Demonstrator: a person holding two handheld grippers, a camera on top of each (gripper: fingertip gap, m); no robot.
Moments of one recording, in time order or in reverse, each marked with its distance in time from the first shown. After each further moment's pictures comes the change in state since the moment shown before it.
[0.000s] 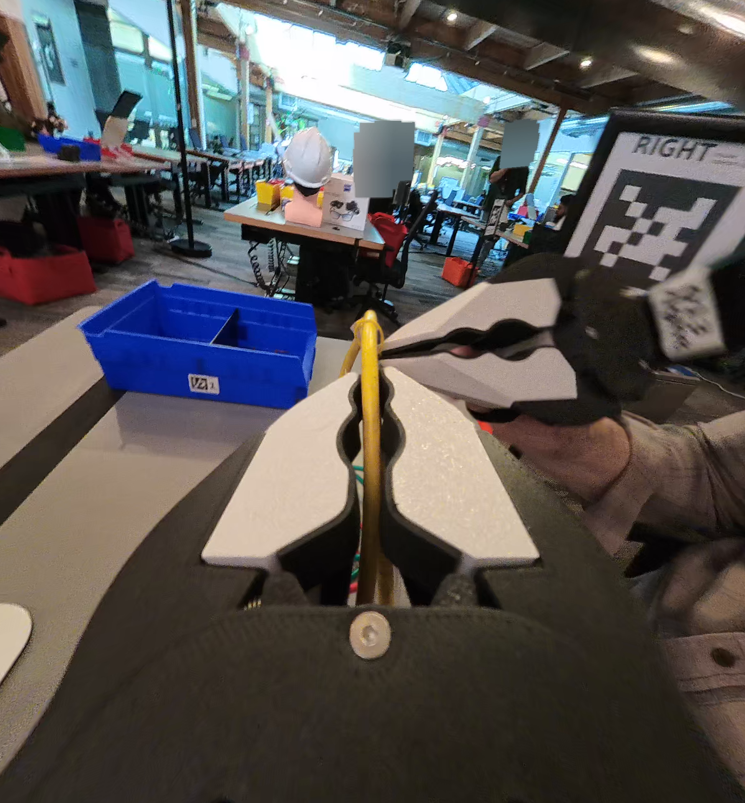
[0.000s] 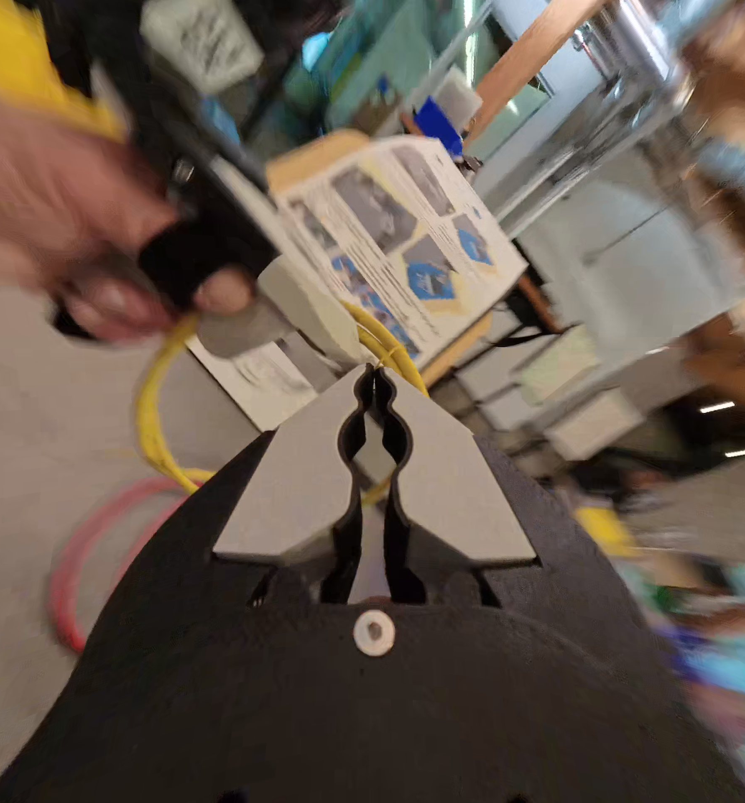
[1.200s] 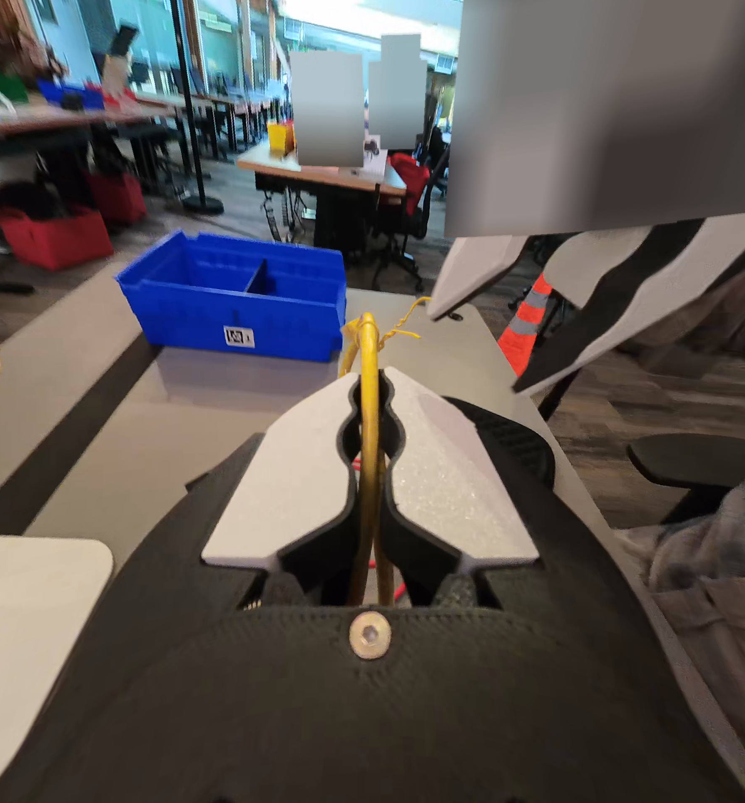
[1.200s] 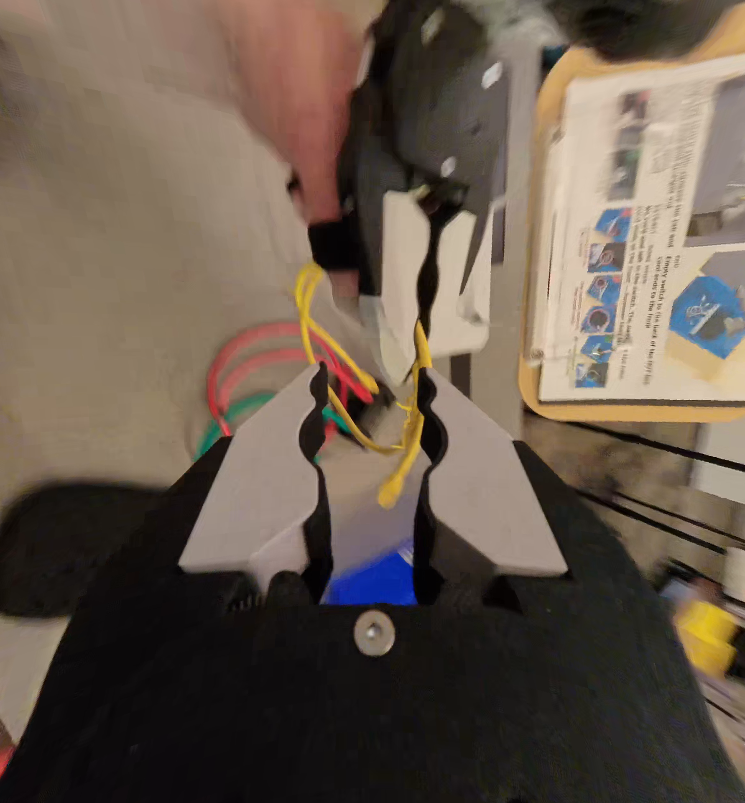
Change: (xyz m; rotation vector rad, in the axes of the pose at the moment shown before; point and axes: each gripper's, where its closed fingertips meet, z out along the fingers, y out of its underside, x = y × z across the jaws) left arm -0.036 0.031 -0.013 -0.110 -0.033 0.047; right arm -0.037 -0.004 0.005 -0.373 -0.794 -0.356
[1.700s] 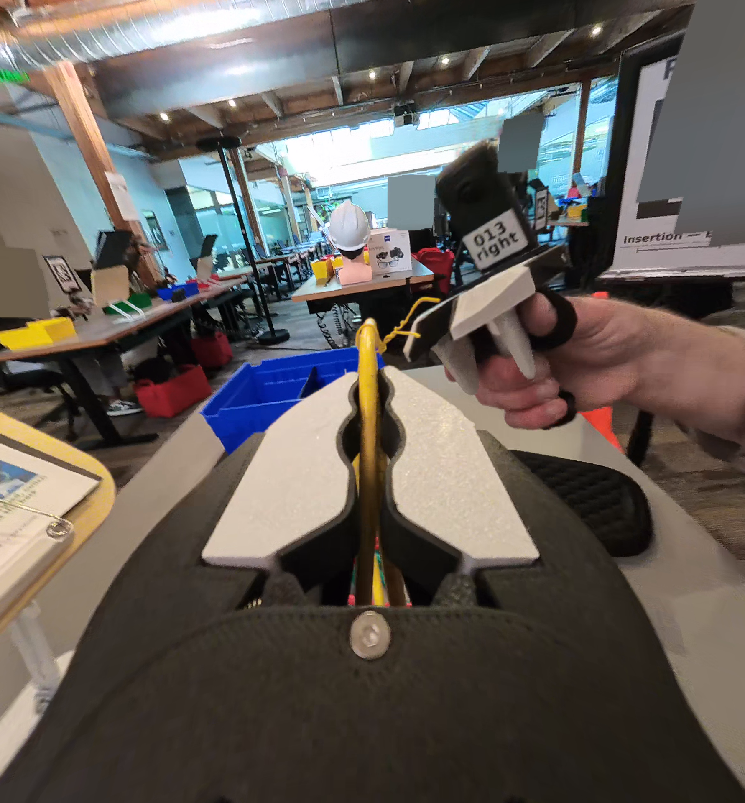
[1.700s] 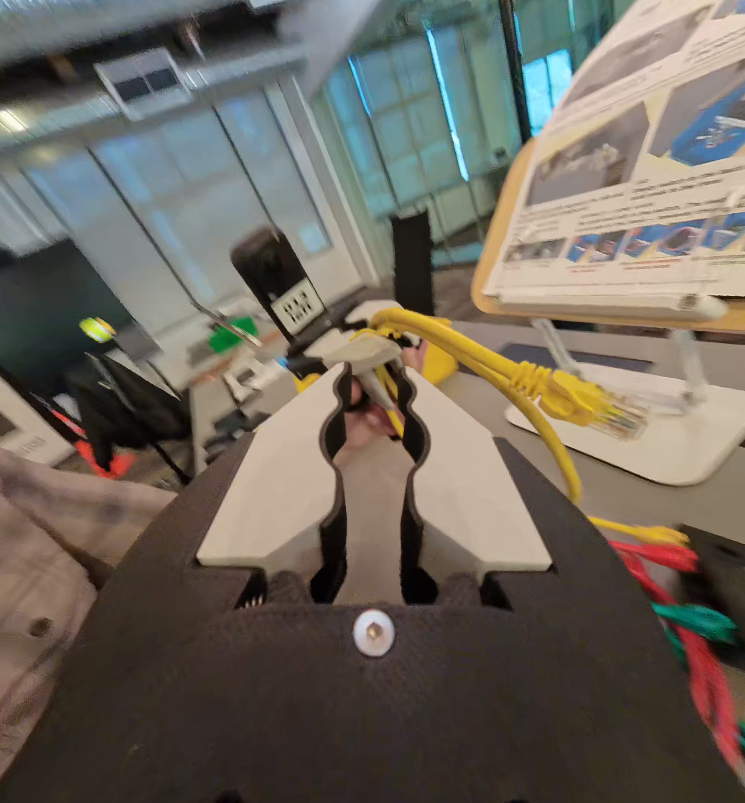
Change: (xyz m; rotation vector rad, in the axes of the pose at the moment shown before) left arm 0.018 -0.034 -0.009 0.232 -0.072 0.304; right arm 0.010 0.012 -0.029 1.121 -0.136 1.108
